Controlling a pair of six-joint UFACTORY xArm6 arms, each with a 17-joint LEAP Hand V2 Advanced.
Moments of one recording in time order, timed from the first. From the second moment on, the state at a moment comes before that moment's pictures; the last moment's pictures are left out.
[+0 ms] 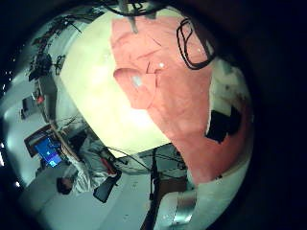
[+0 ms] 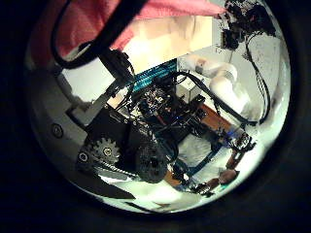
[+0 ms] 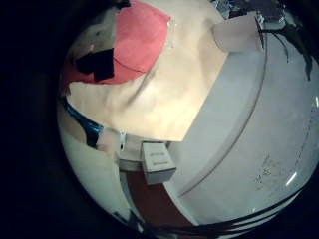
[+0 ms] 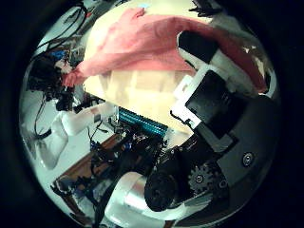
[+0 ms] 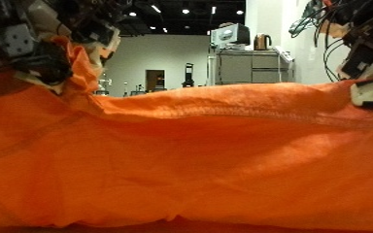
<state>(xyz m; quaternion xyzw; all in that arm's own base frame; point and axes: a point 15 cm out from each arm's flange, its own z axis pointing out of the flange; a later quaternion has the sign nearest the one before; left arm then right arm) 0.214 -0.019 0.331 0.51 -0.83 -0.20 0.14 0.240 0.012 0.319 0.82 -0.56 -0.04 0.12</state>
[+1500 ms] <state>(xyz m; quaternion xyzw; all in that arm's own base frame) 0.490 0.018 0.206 0.54 -0.80 -0.24 0.12 0.511 0.032 0.196 0.76 -0.62 -0.08 0.17</state>
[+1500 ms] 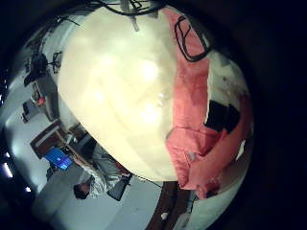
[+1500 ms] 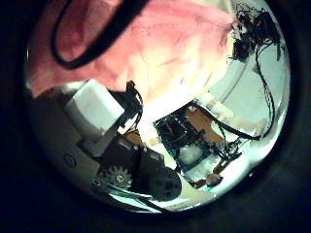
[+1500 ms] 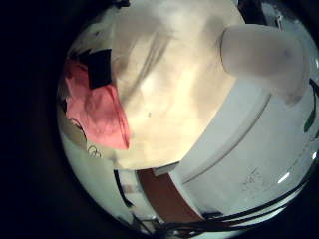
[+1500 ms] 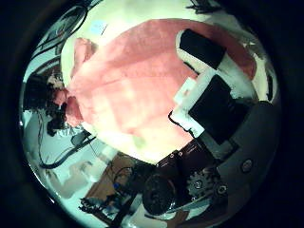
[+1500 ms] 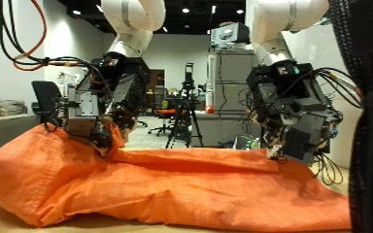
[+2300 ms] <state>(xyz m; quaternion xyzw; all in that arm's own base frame) 0.442 0.033 0.317 0.58 -0.81 -0.04 0.09 0.459 0.008 0.340 0.77 -0.64 0.05 -0.05</state>
